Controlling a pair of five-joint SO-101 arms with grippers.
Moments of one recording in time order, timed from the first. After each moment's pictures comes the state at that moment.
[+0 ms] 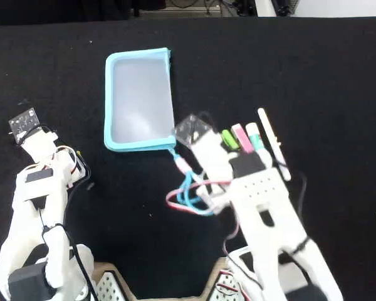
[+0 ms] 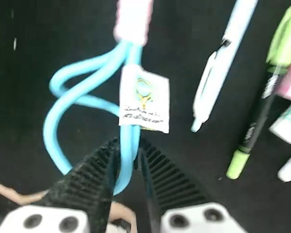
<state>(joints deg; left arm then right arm) -22.0 -27.4 64.6 27.6 13.8 -17.9 -36.4 49.5 78.6 22.3</state>
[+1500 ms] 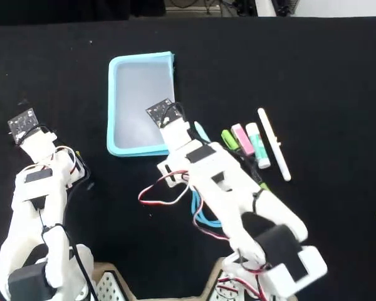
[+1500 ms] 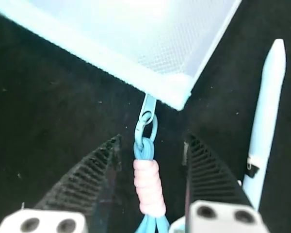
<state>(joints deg) -22.3 -27.4 64.6 27.6 13.8 -28.7 -7.0 45.6 40.0 2.3</state>
